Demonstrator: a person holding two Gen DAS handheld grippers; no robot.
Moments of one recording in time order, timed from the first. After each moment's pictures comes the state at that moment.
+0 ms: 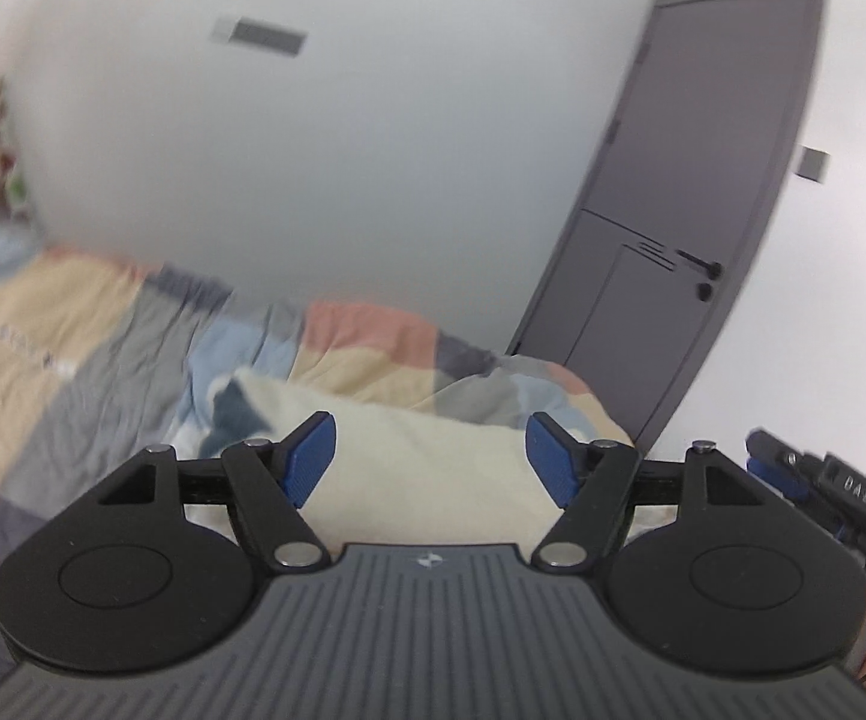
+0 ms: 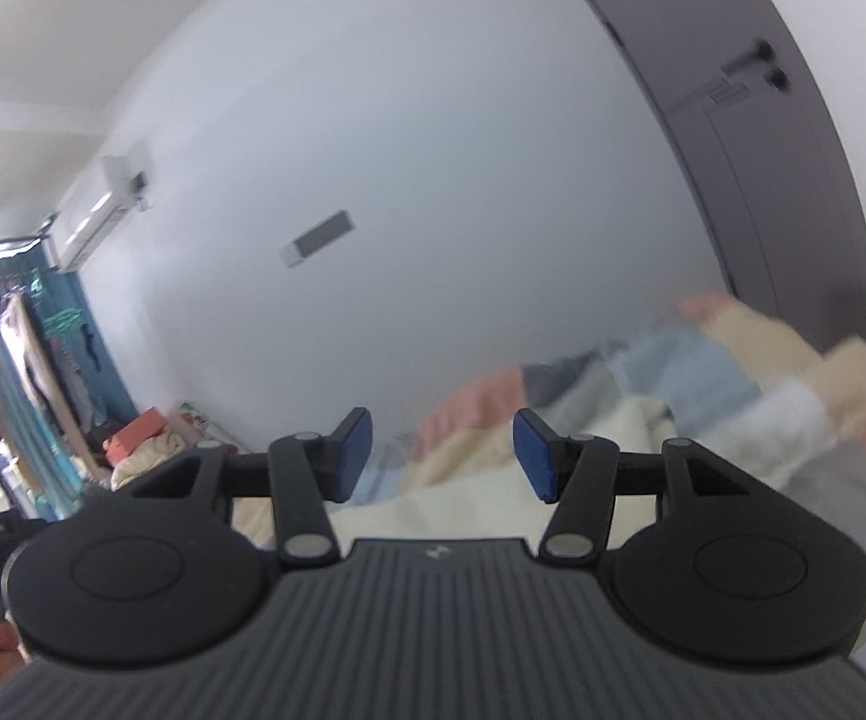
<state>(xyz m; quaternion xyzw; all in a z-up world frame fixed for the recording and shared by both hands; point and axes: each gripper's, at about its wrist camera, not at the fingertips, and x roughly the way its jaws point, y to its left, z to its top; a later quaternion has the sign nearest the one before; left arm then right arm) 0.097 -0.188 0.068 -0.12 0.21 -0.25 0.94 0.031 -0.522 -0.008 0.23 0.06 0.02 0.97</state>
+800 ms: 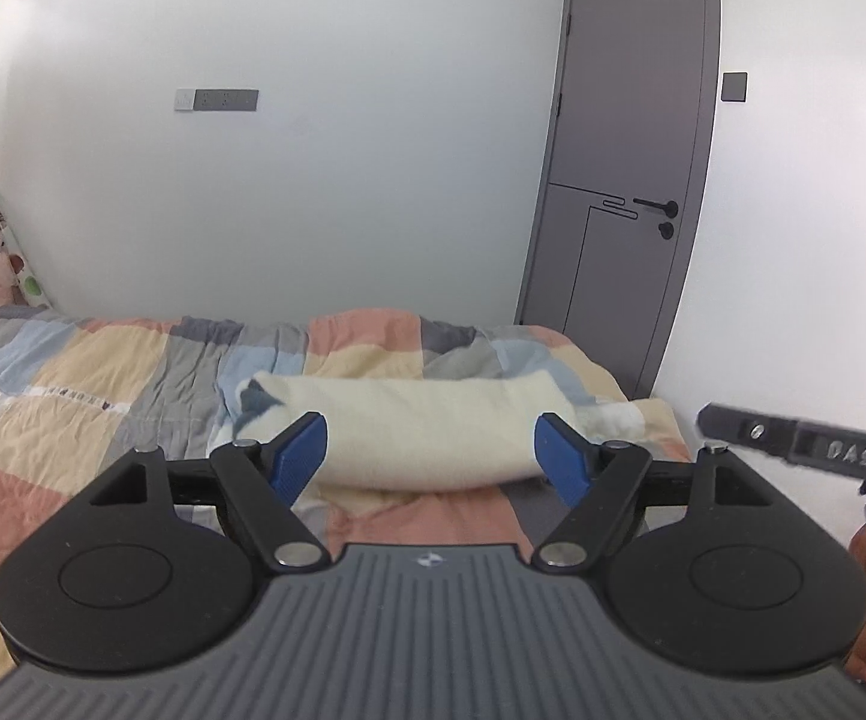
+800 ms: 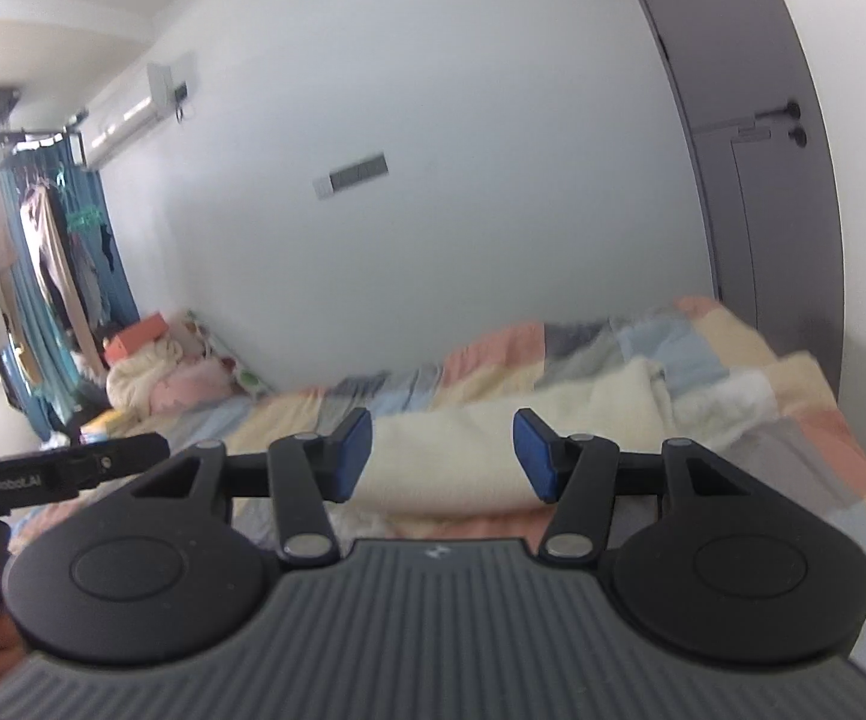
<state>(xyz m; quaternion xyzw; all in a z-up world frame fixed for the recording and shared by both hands) -0.072 -0.186 0.089 -0.02 0.18 -0.25 0.95 -0.072 -0.430 0.027 0.16 0.15 0.01 0.98</state>
